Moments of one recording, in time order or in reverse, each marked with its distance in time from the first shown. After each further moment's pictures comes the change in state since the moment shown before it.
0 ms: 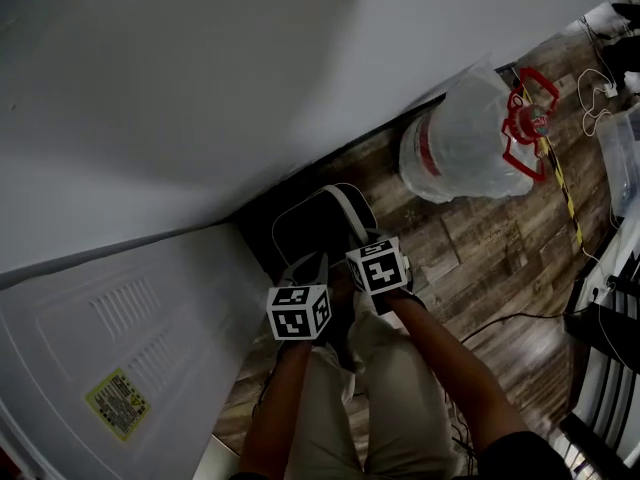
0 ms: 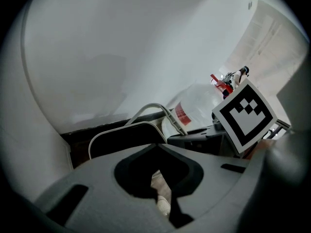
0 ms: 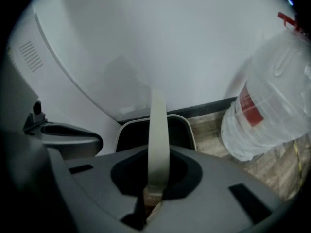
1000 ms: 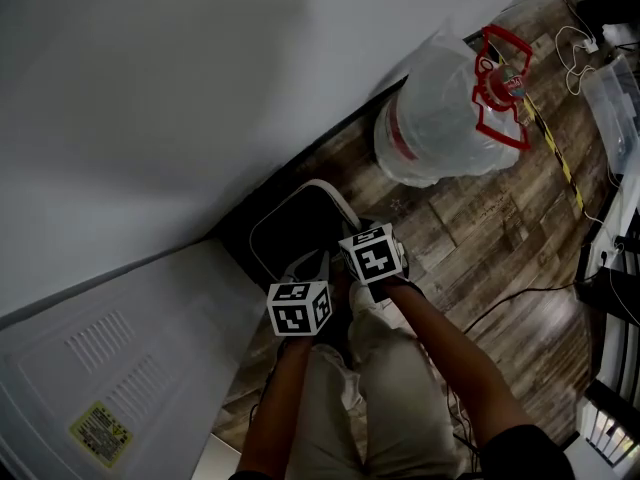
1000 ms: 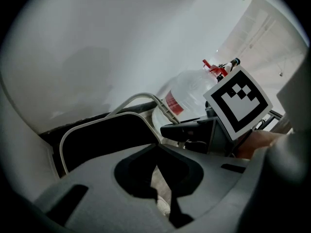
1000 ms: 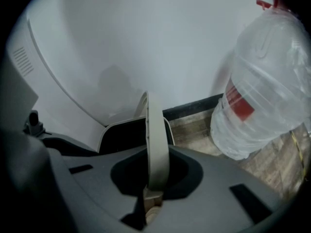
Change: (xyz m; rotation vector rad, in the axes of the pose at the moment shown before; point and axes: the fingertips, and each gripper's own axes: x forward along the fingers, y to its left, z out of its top) left arm 0.049 -0.030 -0.021 0.085 0.086 -0.092; right arm 0.013 -0.050 -0.006 0.072 -0.062 -0.052
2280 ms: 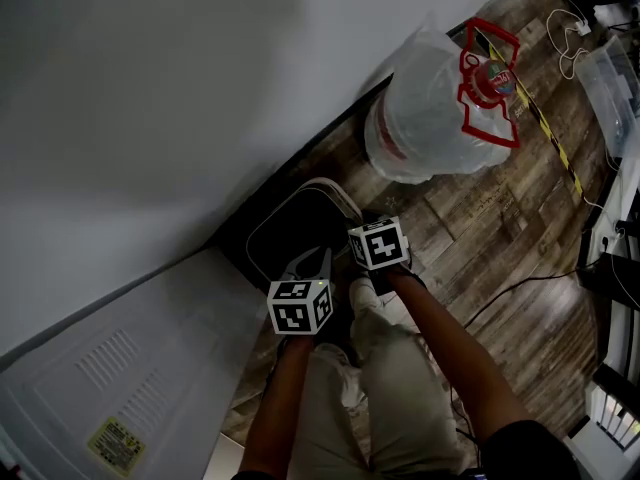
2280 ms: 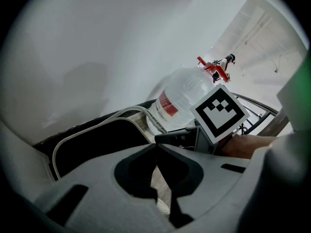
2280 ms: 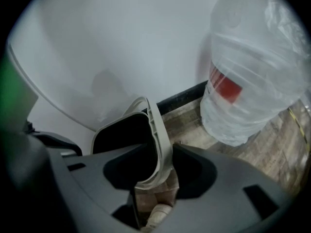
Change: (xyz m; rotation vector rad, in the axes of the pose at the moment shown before) left arm 0.011 -0.019 0.019 0.050 0.035 -0.043; right arm 0.007 -0.041 -0.014 0.173 0.042 -0.005
